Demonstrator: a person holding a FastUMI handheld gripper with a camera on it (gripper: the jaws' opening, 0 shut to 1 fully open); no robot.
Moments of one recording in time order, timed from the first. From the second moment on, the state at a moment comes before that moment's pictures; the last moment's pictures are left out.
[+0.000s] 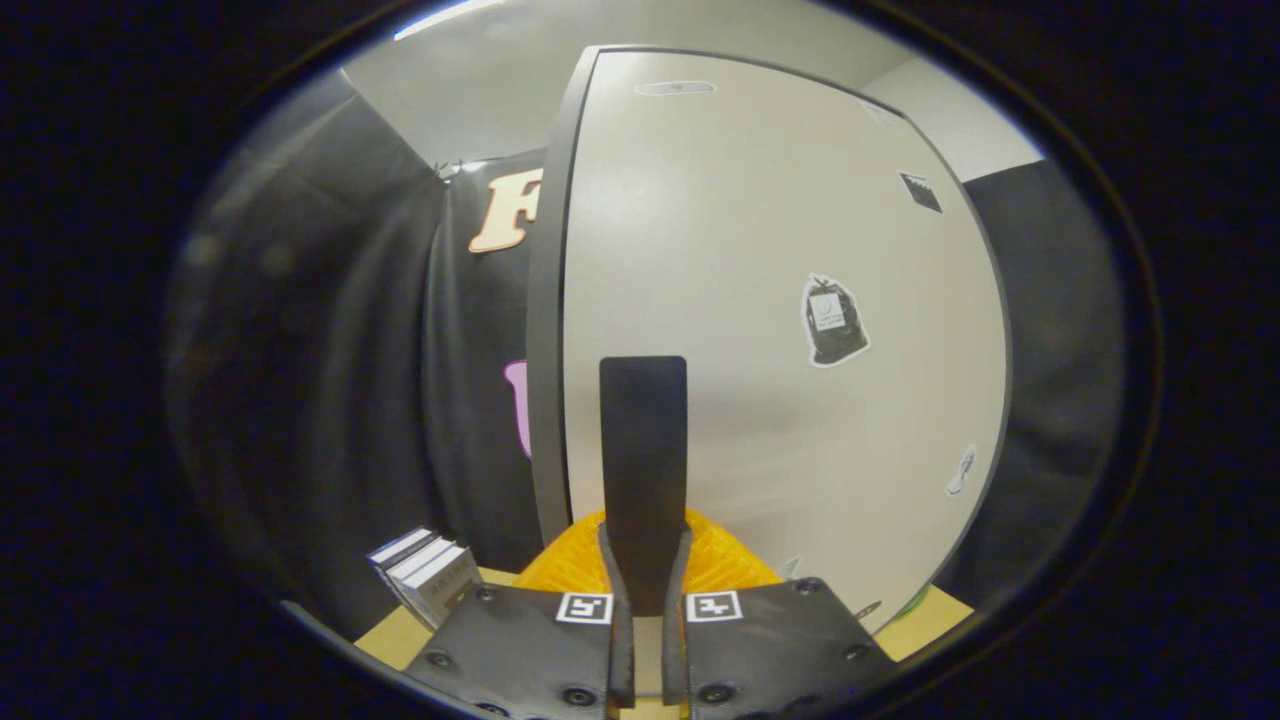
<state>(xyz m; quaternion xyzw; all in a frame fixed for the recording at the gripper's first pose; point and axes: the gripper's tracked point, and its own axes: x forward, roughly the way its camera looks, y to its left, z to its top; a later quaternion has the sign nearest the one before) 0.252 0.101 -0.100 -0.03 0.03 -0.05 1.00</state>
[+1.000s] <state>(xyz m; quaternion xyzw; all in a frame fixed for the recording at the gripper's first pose) 0.138 0.075 -0.090 0.00 0.06 0.11 0.99</state>
